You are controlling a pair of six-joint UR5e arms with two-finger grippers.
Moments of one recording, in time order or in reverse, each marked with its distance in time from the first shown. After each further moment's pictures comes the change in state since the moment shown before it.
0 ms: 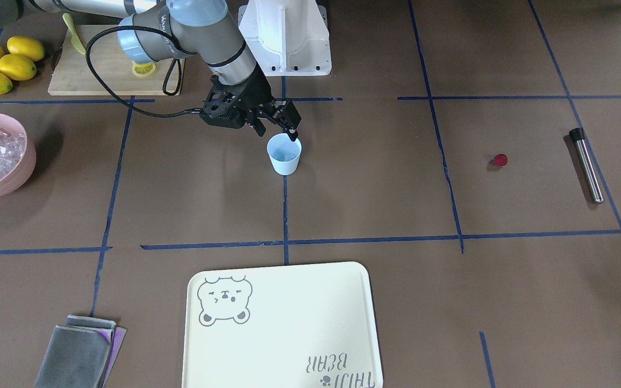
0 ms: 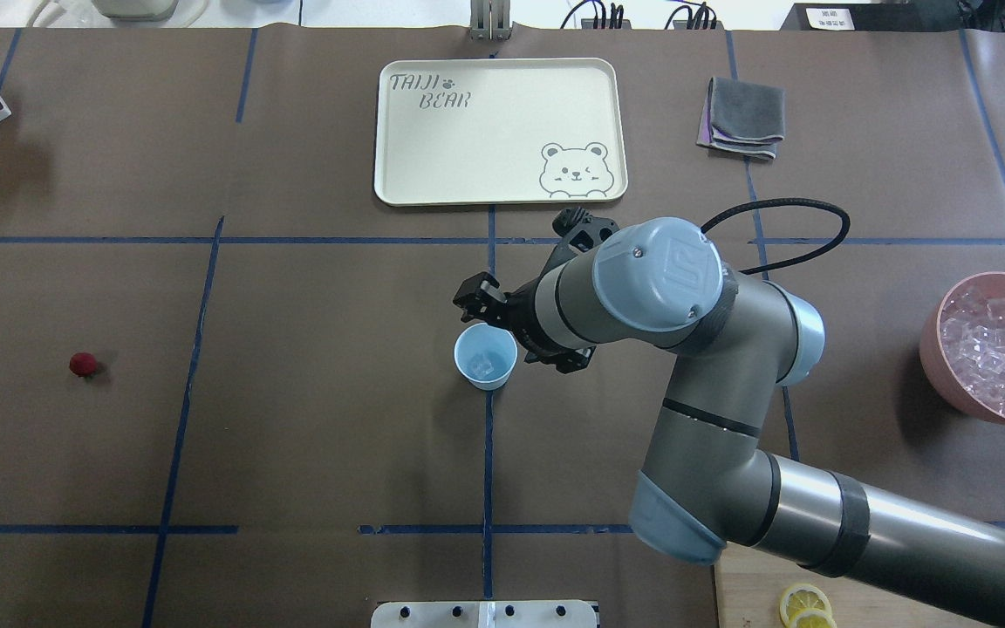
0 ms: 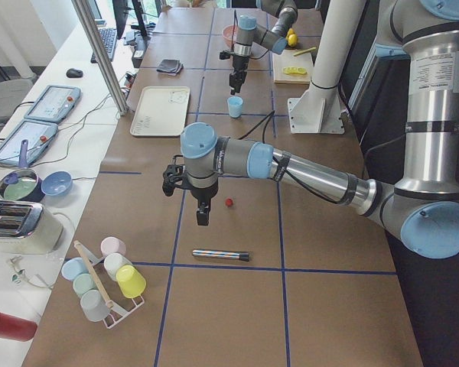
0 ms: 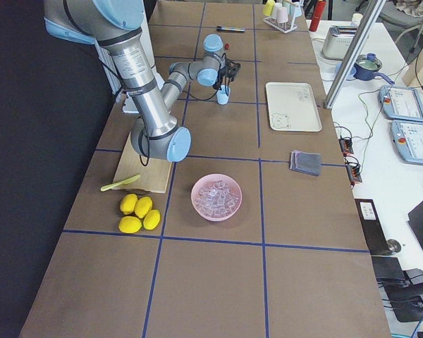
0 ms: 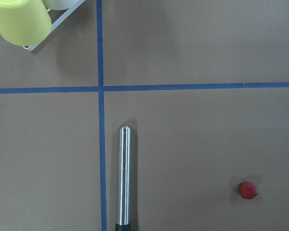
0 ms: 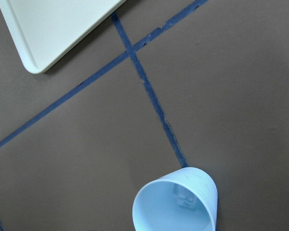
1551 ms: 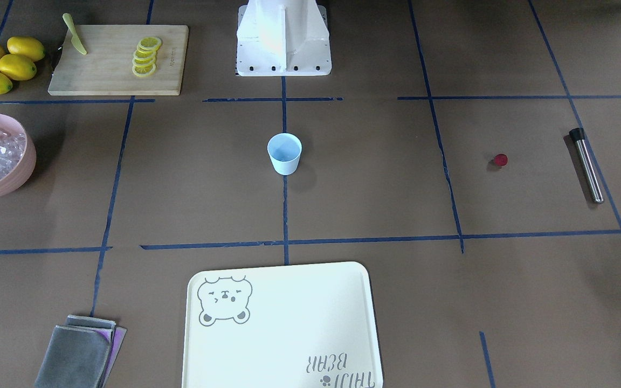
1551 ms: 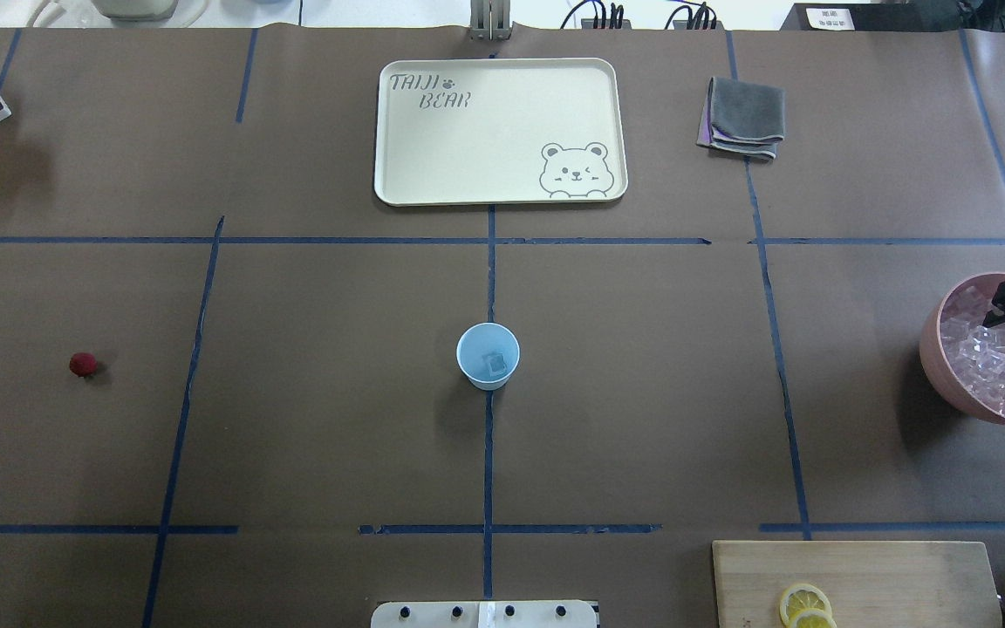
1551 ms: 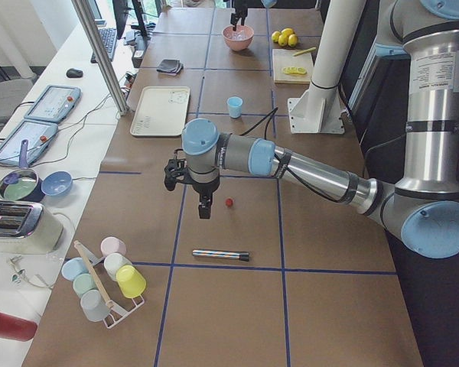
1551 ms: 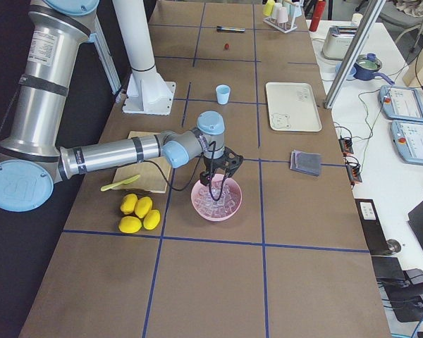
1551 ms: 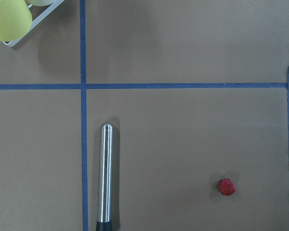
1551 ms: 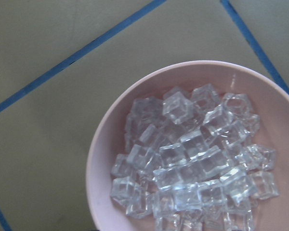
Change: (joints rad) left arm 0.001 0.011 -0.025 0.007 -0.049 -0.017; right arm 0.584 -0.869 0.200 0.014 0.333 -0.492
